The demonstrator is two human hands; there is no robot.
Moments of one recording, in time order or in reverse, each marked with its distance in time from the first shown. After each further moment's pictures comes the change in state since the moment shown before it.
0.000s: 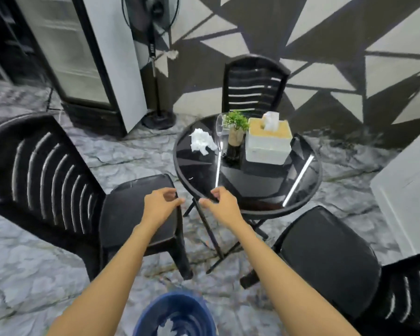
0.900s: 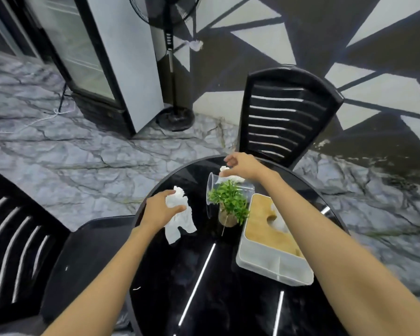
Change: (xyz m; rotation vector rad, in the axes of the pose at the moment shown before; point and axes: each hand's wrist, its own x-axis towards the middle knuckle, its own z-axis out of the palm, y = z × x) left_hand 0.319 0.097 0.105 0.088 0.025 -0.191; right_hand 0.455 -0.041 -0.175 -0.369 -0.438 -0.111
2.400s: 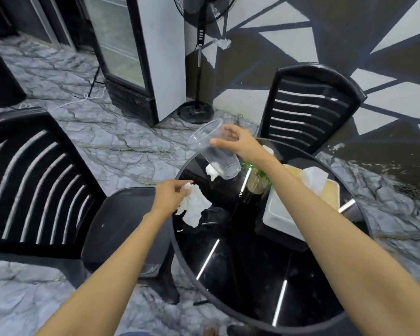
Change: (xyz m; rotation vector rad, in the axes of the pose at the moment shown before) left_hand -0.100 -0.069 -0.049 -0.131 0.111 0.114; right_hand -0.106 -0.112 0.082 0.352 0.063 -0.275
